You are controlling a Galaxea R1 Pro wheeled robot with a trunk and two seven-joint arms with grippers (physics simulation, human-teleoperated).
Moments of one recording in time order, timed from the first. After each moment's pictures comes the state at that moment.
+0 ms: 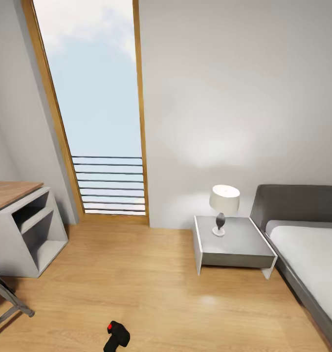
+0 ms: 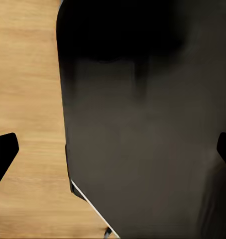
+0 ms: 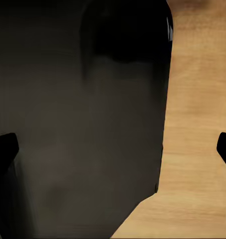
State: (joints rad) left arm 0.00 0.00 0.00 0.00 0.00 0.00 0.00; right arm 0.00 0.00 0.00 0.00 0.00 0.00 0.00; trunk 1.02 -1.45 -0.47
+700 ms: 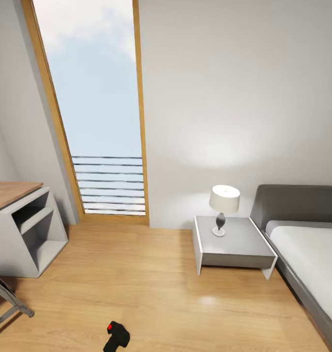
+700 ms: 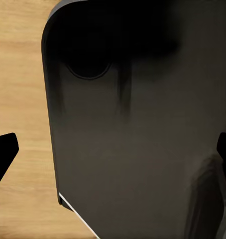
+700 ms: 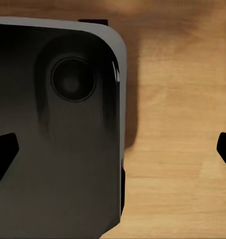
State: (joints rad) left arm -0.01 -0.02 0.00 -0.02 0.00 0.00 0.00; right arm 0.00 -0.06 0.00 -0.02 0.00 -0.08 0.00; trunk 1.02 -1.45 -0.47
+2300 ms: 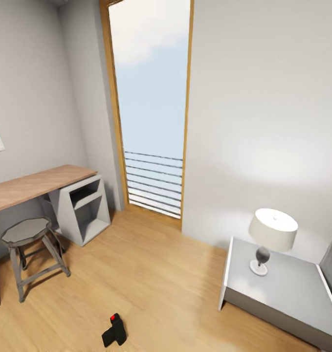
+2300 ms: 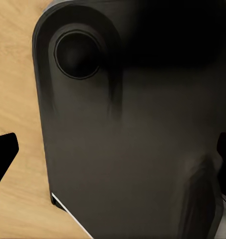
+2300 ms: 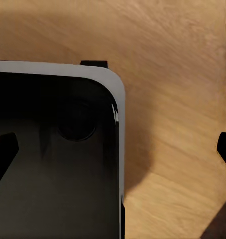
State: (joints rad) left arm -0.01 -0.03 0.00 -0.02 0.00 0.00 0.00; right arm 0.00 -0.06 0.00 -0.01 0.00 -0.22 0.00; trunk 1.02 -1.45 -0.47
